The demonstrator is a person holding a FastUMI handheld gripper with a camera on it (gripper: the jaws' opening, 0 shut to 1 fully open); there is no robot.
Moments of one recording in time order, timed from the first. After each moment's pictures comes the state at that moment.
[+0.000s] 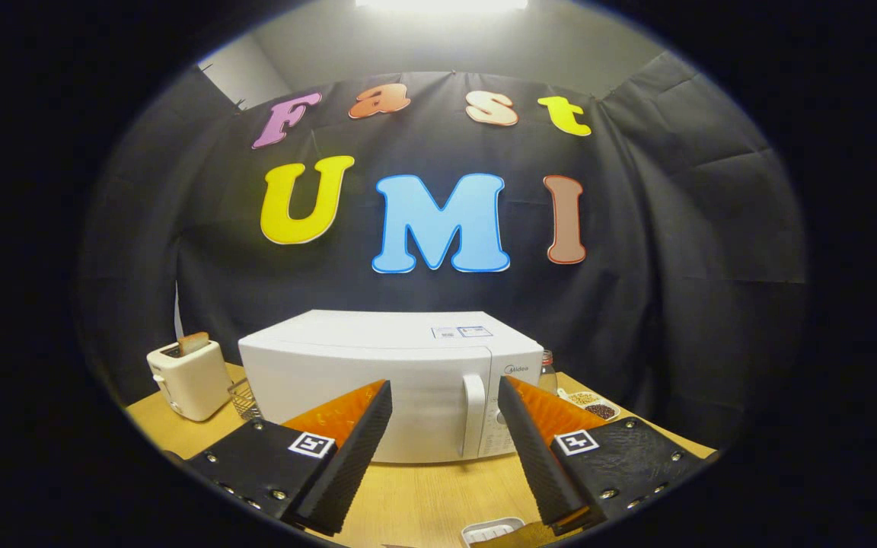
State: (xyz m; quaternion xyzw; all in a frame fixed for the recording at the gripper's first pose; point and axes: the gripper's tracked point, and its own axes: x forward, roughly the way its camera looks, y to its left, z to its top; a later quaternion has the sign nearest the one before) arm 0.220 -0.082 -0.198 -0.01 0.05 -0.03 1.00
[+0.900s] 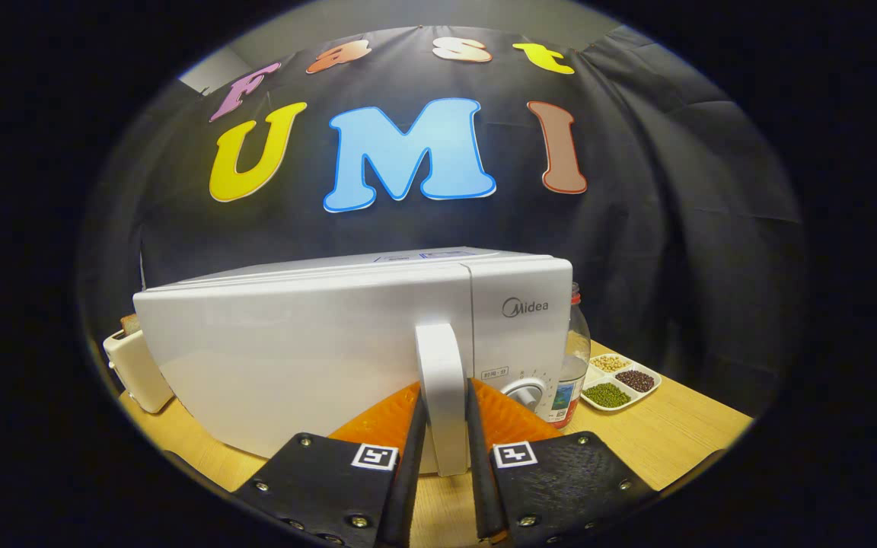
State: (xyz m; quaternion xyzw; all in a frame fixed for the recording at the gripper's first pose) arm 0.326 -0.119 -0.300 0.04 0.11 -0.04 0.99
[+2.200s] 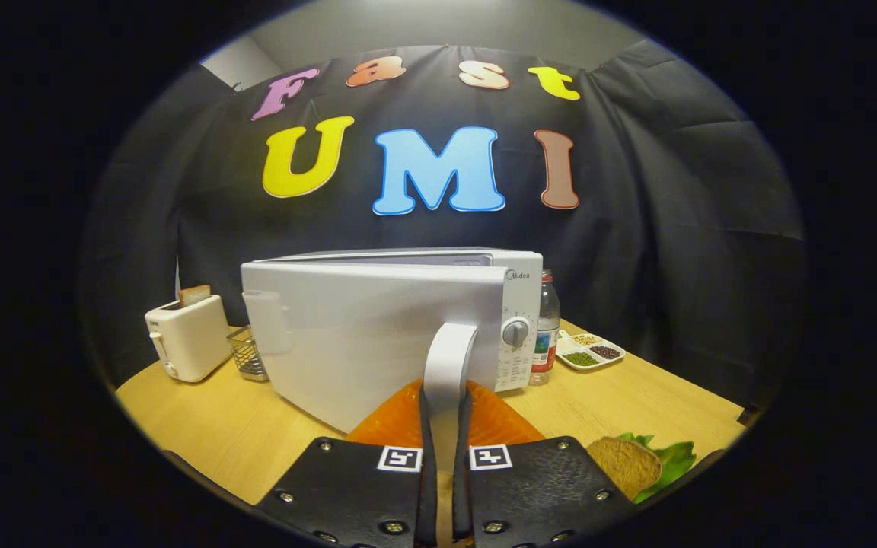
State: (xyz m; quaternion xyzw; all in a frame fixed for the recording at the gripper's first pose) arm 0.137 -0.044 -0.285 0.01 0.10 -0.03 0.99
